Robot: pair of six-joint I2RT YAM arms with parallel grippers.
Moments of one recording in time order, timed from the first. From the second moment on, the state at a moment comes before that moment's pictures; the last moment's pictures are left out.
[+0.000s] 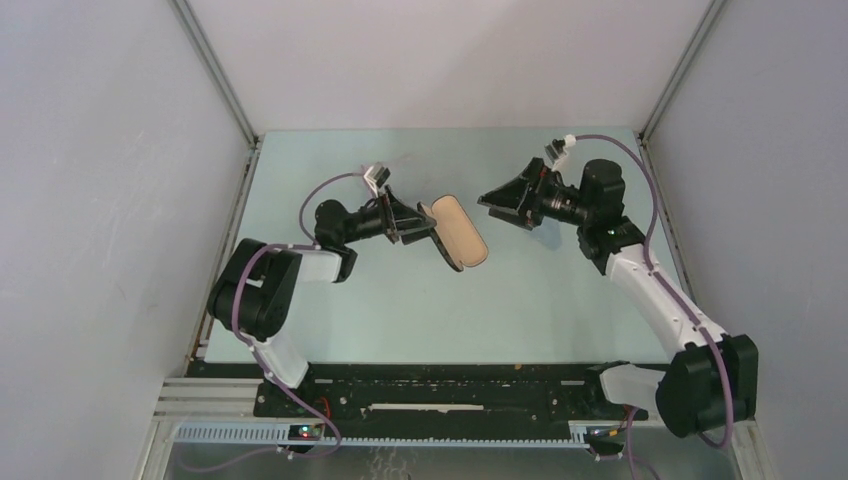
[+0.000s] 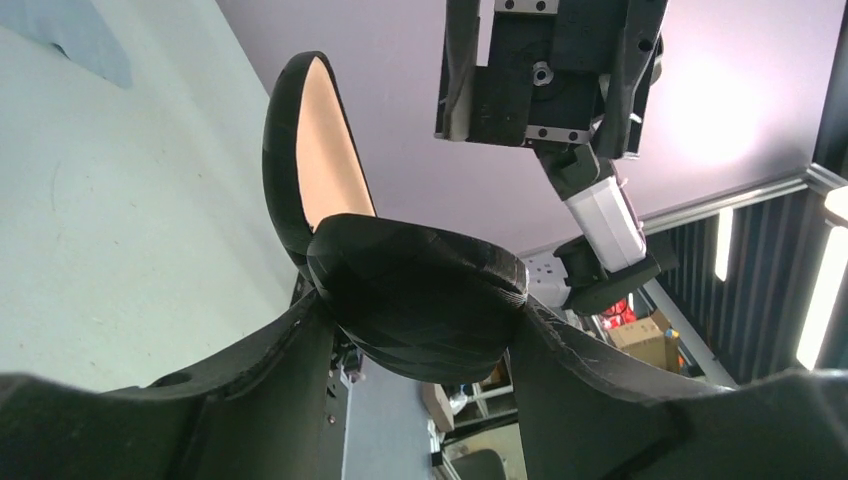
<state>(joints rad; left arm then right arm) -0.33 1.72 0.71 1.30 1.01 -1.49 0.23 1.24 0.92 0.14 -0.83 1.04</state>
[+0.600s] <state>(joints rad) -0.40 1.67 0.70 1.30 1.06 -1.49 0.34 1.34 0.95 -0.23 -0.87 0.70</state>
